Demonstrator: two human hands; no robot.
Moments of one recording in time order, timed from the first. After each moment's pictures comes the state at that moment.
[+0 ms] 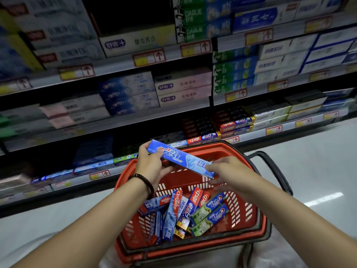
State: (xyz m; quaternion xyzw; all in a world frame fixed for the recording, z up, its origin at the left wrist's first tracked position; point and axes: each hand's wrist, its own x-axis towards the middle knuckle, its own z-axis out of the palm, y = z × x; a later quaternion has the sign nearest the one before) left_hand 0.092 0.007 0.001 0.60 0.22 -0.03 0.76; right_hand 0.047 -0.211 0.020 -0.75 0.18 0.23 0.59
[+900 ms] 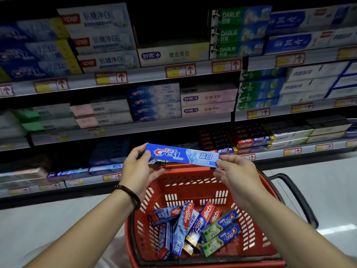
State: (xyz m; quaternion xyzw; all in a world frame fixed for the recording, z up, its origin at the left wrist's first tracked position) left_hand 0.079 0.085 0.041 0.58 0.24 0.05 0.77; right_hand 0.077 -0.151 0.028 -0.62 0.22 0.03 0.75
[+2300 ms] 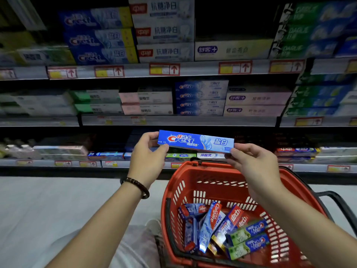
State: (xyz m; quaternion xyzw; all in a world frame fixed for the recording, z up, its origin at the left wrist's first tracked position) left_hand 0.051 0.177 0.066 0.76 0.20 0.14 0.60; right_hand 0.093 -0.068 0.045 -0.65 0.11 -0.02 0.76
